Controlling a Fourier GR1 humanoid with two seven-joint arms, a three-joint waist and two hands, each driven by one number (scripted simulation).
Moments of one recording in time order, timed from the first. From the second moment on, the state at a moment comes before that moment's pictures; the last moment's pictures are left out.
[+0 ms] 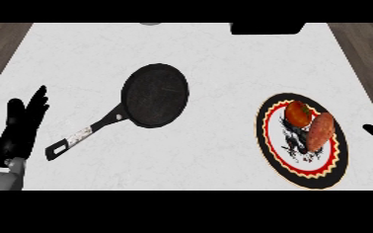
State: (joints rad) left arm -0.07 0.55 -0.10 -1.35 0.17 0.27 0.22; right arm 0.07 -0.62 -0.23 -1.45 -0.36 -0.19 -0.22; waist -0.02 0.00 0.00
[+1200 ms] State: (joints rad) left arm -0.15 0.51 -0.07 -1.25 0.12 0.22 0.19; right arm -0.26 -0.93 0.25 -1.47 0.01 0.22 0.65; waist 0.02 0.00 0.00
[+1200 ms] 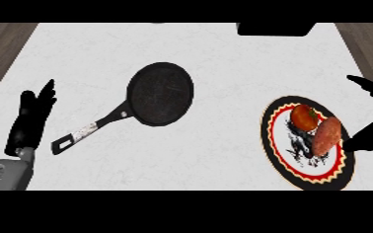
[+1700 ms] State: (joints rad) left arm -0.12 0.47 -0.03 -1.29 0.07 0.20 0.22; right arm -0.27 -0.79 0.24 -1.39 0.20 0.29 0.68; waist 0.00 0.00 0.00
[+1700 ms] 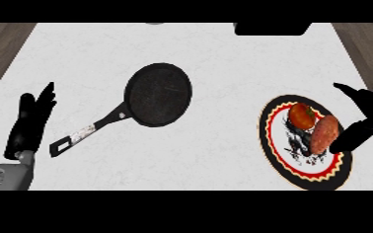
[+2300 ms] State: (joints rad) left arm -0.13 0.41 0.04 -1.28 -0.01 0.16 0.22; right arm -0.25 -0.66 0.15 -1.34 0.36 0.38 0.62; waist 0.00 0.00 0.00
